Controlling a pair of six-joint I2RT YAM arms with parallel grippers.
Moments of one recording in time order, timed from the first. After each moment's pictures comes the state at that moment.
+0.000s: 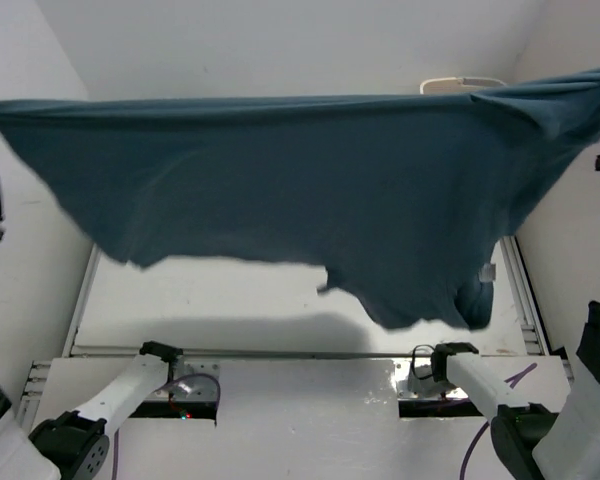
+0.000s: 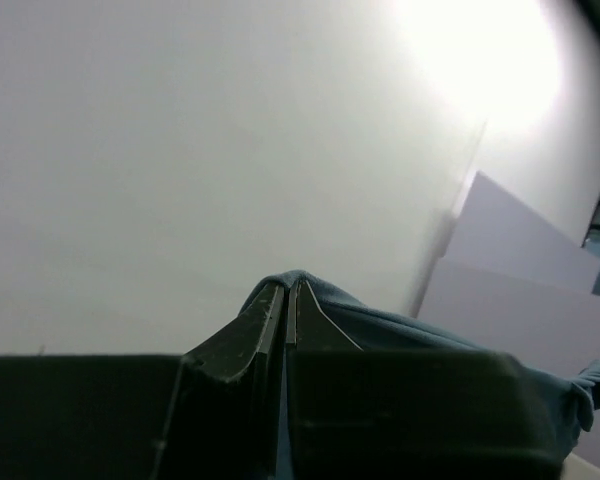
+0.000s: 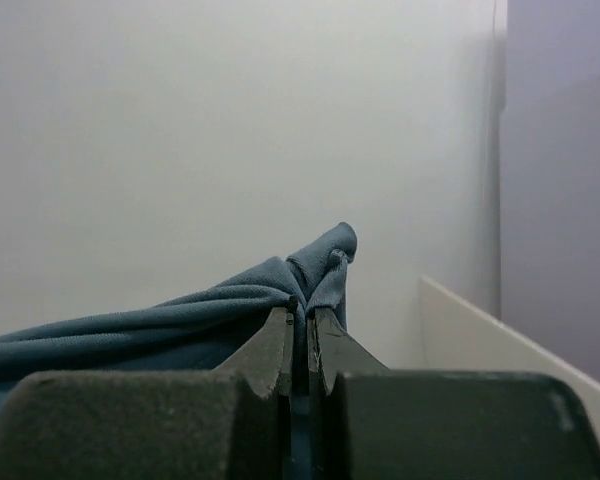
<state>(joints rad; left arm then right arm) -0.23 0.86 2.01 -0.41 -0.07 -0.48 0.02 0.93 1.94 -0.34 0.15 -0.02</state>
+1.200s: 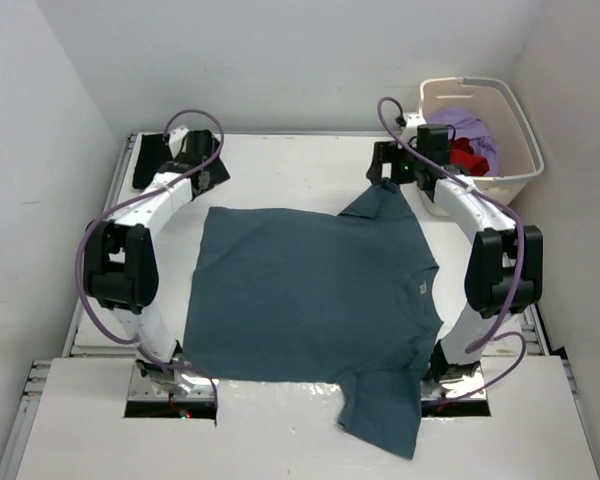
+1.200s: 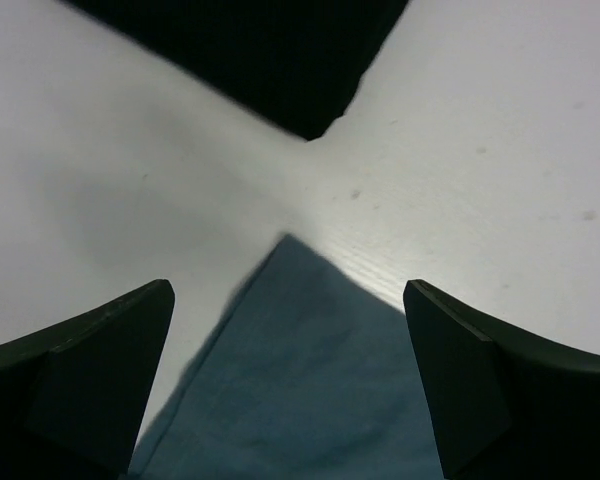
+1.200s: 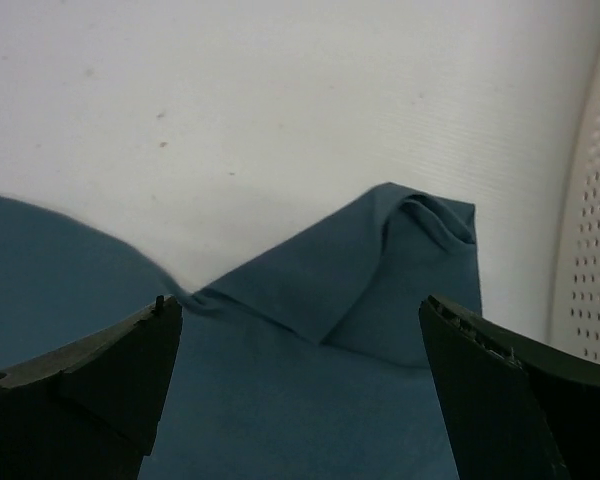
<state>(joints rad) -0.16 1.76 1.36 -0.45 -0.46 -0.58 0.09 1.75 1.30 -0.17 -0.24 0.04</state>
